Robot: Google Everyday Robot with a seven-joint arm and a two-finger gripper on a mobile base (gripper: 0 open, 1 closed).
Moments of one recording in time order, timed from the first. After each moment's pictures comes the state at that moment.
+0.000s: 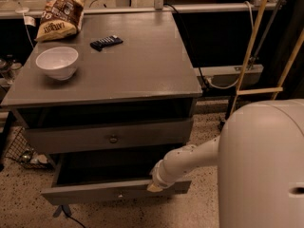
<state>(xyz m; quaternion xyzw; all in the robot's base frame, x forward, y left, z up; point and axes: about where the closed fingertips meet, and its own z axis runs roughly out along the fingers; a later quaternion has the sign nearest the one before) 0.504 0.002 0.412 -0.63 0.75 0.11 0.18</state>
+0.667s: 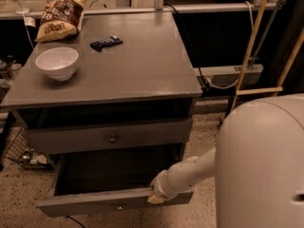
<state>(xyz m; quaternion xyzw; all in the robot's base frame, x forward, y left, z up) 0.466 -0.007 0.410 -0.61 0.76 0.11 0.19</state>
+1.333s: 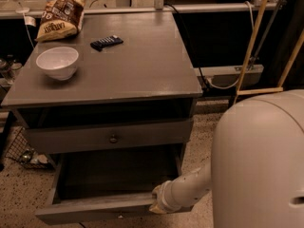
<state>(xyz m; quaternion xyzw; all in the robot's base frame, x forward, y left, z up) 0.429 -0.019 0.404 -0.60 0.77 0.12 0.19</state>
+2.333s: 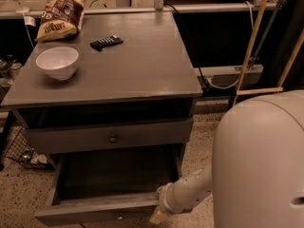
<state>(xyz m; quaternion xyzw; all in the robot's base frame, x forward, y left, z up) 0.428 -0.018 0.405 -0.60 0.77 0.12 0.19</state>
